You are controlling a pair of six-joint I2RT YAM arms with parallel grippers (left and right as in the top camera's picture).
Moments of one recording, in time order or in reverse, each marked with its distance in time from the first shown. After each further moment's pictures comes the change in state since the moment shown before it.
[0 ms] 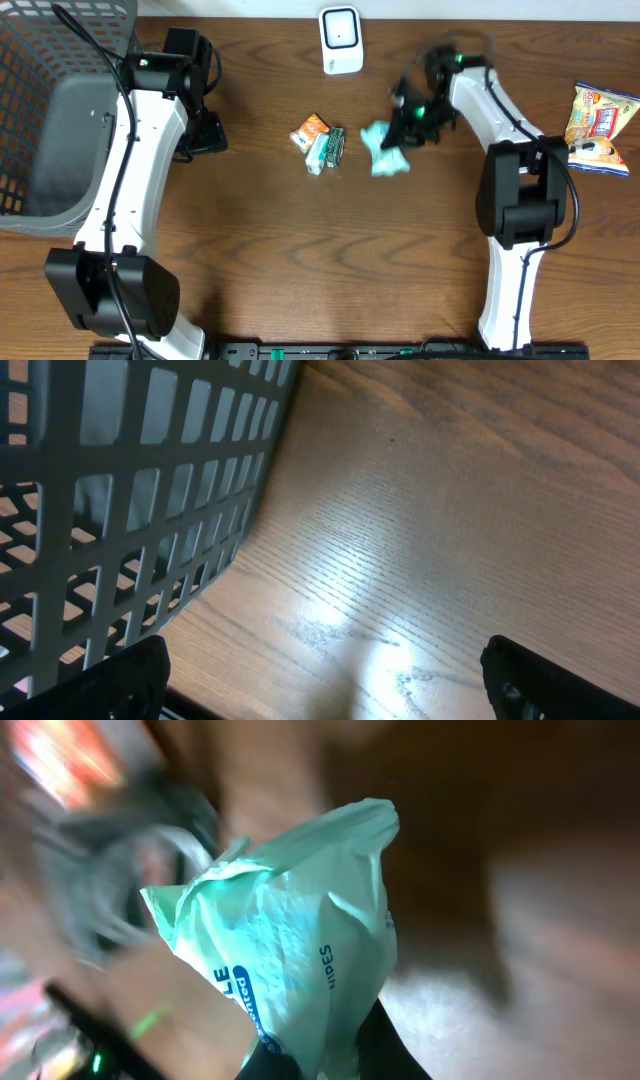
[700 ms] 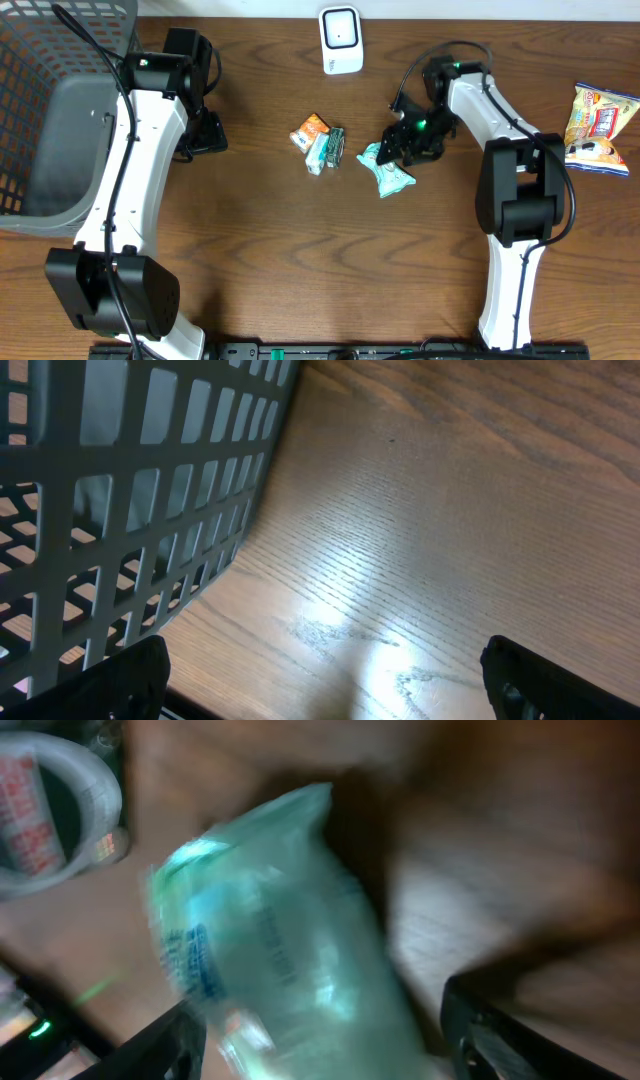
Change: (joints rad) left arm 0.000 0.000 0.000 0.000 0.000 0.000; right arm -0.015 0.014 -0.156 -0.026 0.008 -0.144
